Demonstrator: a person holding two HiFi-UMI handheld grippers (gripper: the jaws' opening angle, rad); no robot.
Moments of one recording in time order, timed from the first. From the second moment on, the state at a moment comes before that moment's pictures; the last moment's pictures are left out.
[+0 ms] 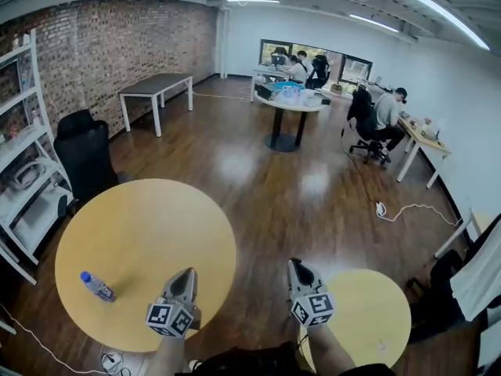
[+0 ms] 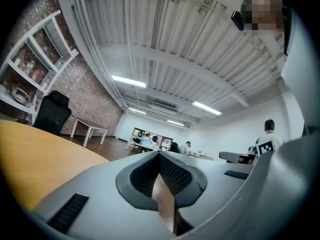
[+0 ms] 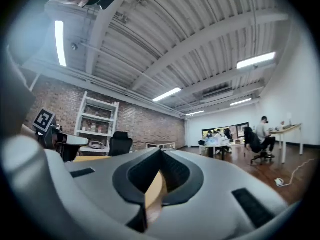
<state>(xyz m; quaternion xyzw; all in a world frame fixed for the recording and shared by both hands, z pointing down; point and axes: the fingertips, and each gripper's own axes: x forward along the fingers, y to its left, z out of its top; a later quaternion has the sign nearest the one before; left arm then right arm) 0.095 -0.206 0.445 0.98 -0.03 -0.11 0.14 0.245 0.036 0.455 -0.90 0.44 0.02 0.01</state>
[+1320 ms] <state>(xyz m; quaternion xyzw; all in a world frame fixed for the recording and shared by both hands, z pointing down) 0.255 0.294 0.446 0.80 0.58 -0.01 0.17 0.030 0.519 0.456 -0.97 -0.22 0.02 -0.03</state>
